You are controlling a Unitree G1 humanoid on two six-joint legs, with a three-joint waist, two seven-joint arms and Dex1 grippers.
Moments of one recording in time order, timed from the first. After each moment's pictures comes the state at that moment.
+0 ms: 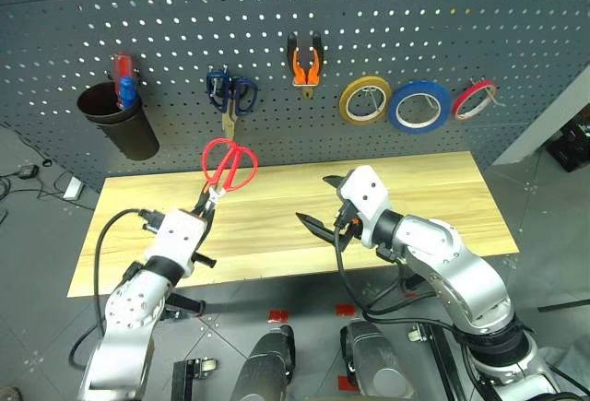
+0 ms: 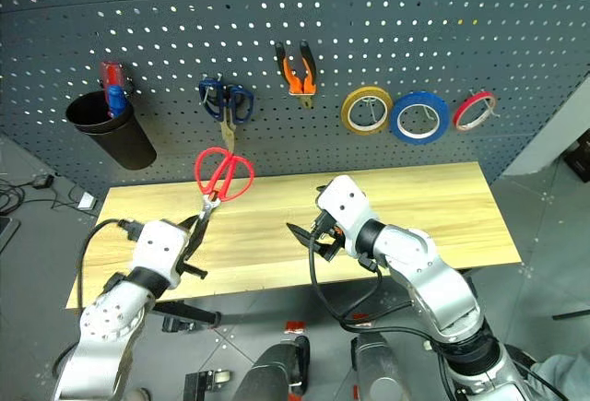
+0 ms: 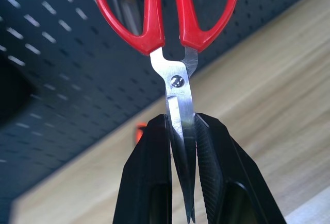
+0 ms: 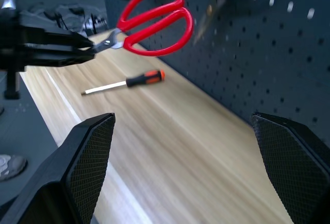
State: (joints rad) left arm 0.21 0.41 0.15 -0.43 0.12 0.10 -0.25; right arm -0.36 -0.33 0.30 -0.55 0.21 0.70 0.48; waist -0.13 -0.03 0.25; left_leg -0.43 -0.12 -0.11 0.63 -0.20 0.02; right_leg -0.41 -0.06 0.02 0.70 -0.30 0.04
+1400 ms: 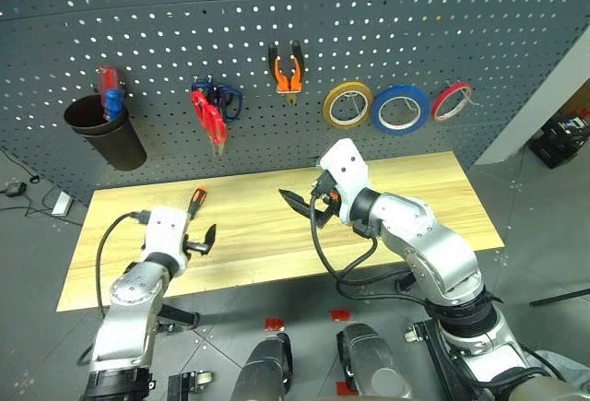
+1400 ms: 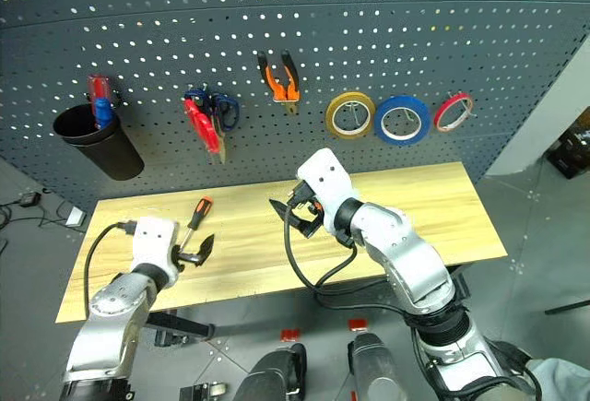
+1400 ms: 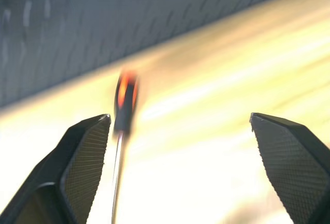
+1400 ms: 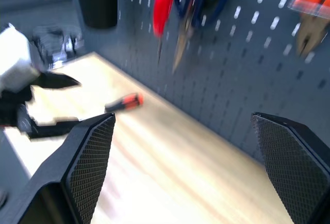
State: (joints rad) left arm 0.00 0.42 0.28 -0.11 -0.13 0.50 -0.34; right arm -0.54 -0.15 0.34 -0.42 0.18 0.88 0.38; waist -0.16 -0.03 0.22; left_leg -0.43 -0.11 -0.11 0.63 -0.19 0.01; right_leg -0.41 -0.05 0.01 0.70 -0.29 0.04
